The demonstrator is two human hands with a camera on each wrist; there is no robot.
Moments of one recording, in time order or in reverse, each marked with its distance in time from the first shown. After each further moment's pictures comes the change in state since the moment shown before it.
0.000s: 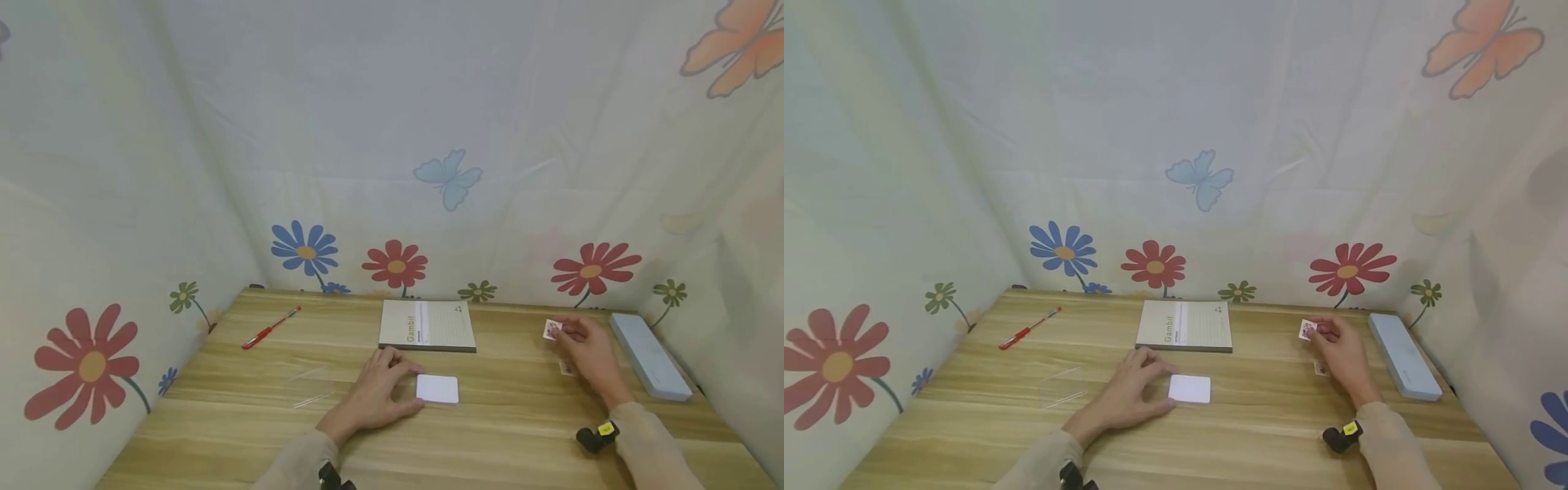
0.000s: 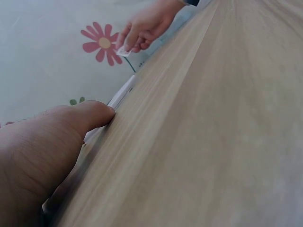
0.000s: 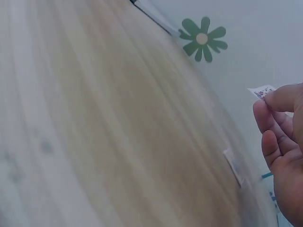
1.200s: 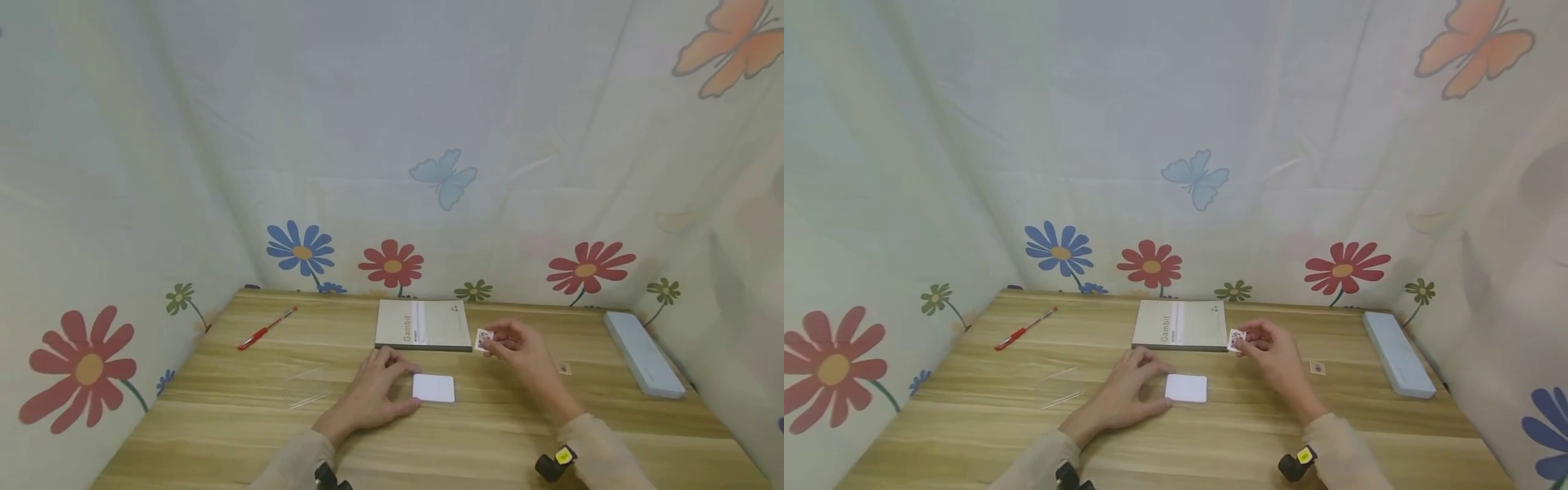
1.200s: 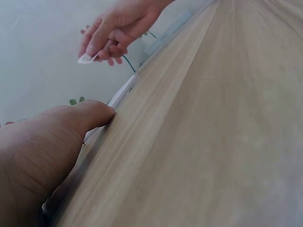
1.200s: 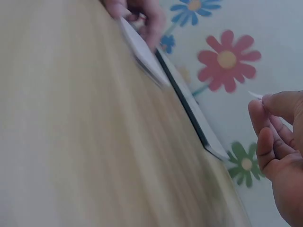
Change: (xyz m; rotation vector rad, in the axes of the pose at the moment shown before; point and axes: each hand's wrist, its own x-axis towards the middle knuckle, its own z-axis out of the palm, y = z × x) left_hand 0.000 0.002 -0.002 0.011 -0.004 -0.004; right_hand -0.030 -0.095 0.071 0.240 -0.258 0.065
